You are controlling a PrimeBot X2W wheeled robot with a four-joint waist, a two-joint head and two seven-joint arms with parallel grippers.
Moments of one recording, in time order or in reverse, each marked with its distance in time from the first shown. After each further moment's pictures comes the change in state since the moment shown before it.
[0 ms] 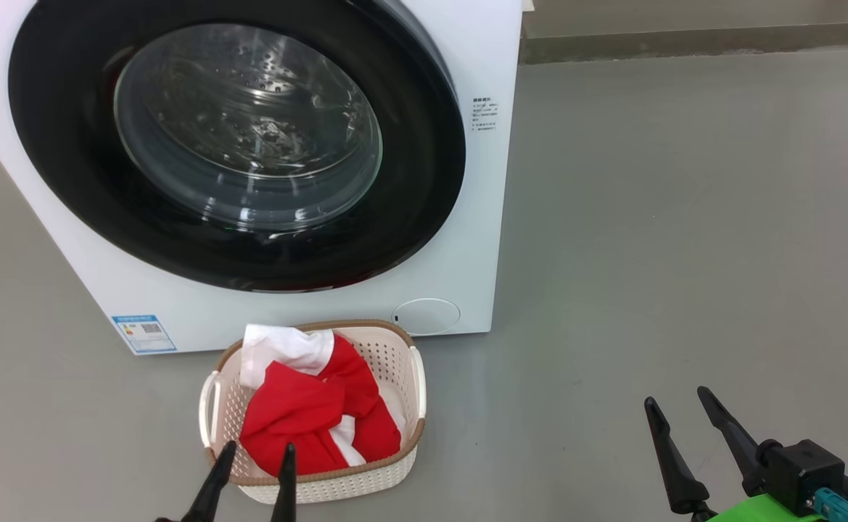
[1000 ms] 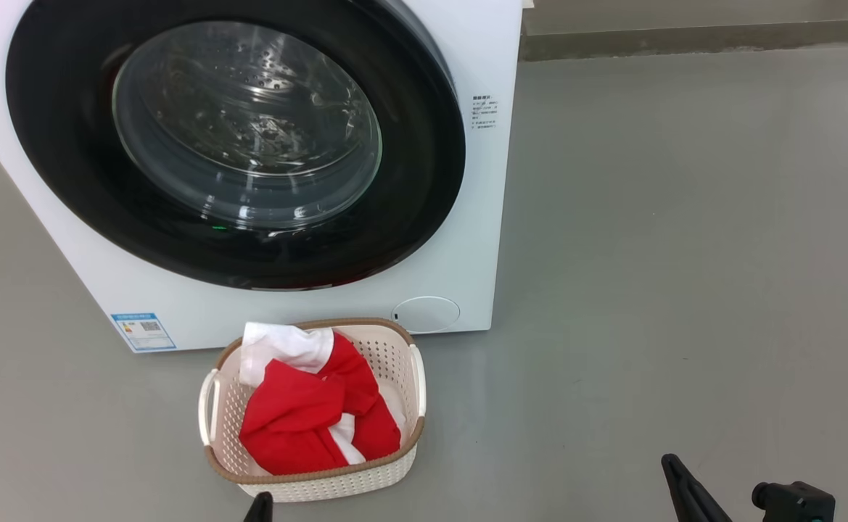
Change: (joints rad) left arm 0.019 -0.032 0.007 0.153 -0.181 -0.028 0.029; right arm 0.040 0.016 0.014 0.157 0.186 0.000 0.018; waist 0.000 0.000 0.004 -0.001
